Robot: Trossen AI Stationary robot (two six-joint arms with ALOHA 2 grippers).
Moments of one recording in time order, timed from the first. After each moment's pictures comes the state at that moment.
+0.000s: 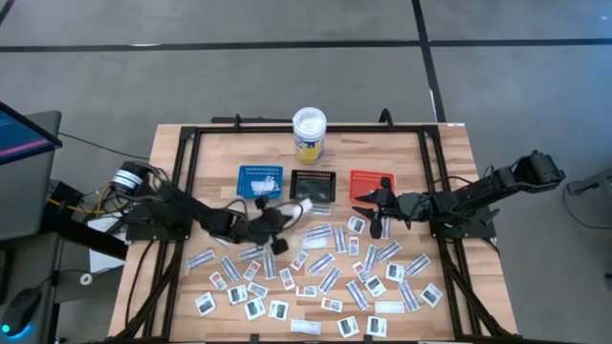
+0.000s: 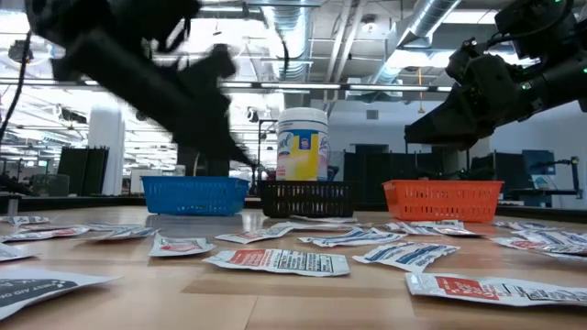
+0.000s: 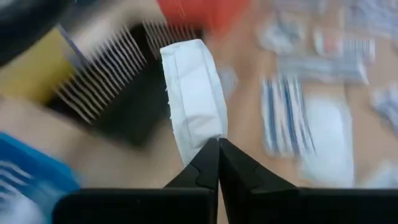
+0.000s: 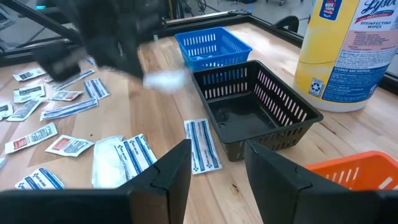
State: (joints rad) left arm -0.31 1.48 0.62 0.37 -0.68 -0.21; right arm 0.16 1.12 0.17 0.62 0.42 0.23
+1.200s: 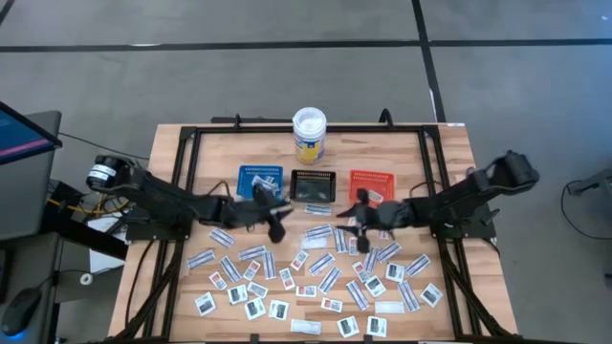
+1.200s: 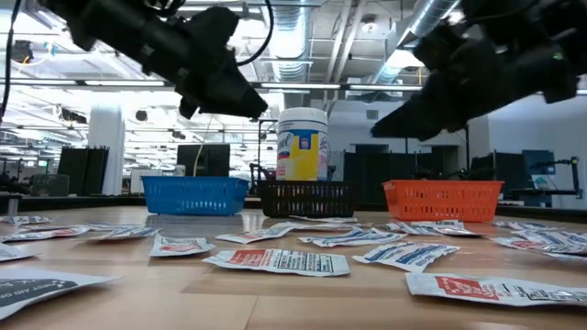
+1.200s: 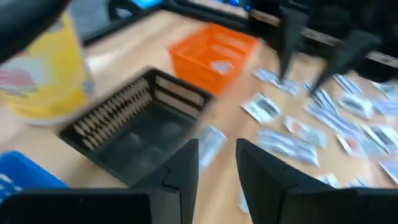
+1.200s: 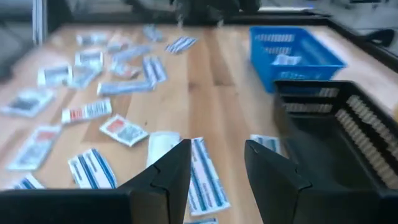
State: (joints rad) left arm -0.24 1.27 0.62 0.33 -0.54 -0.35; right arm 0.22 1.43 0.39 0.66 0.26 0.07
